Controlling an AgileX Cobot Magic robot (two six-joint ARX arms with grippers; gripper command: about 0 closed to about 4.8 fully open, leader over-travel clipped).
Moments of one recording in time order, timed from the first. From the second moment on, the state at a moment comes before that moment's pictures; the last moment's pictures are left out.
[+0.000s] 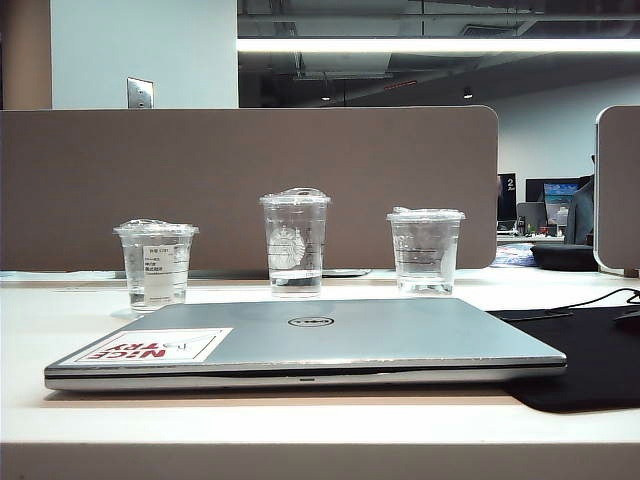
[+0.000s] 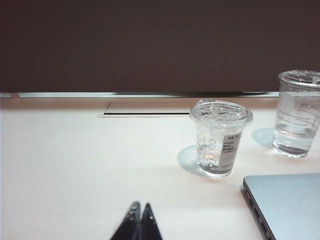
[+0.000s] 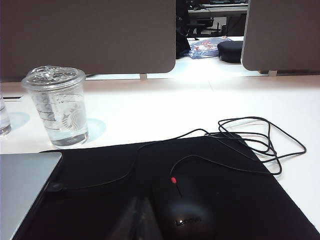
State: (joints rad) left arm 0.01 0.00 0.00 0.06 0.03 0.02; right arm -0.04 0.00 0.01 -0.02 0.00 0.02
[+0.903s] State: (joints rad) left arm 0.01 0.00 0.00 0.06 0.03 0.00; right arm 0.16 0.09 0.01 -0.02 0.01 0.02
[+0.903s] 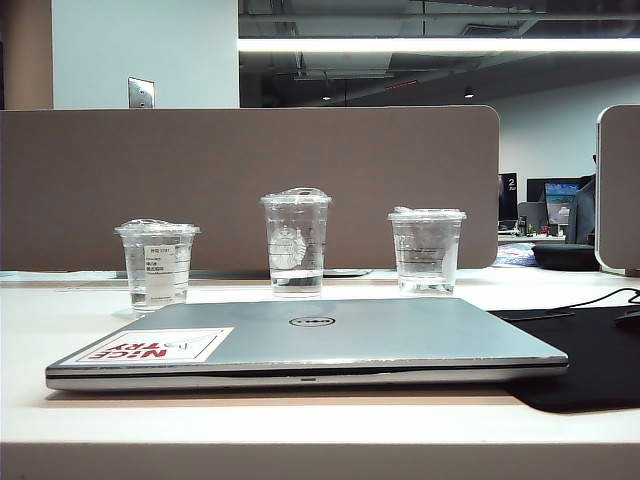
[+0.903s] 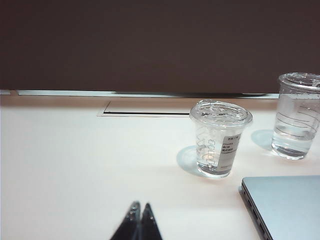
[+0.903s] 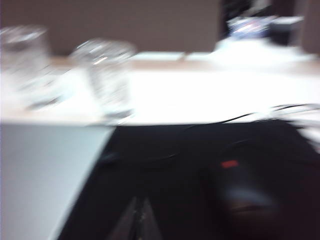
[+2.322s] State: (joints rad) left arm 0.01 1.52 0.35 1.20 0.24 0.16; right arm 0.64 0.14 0.01 -0.04 0.00 0.02
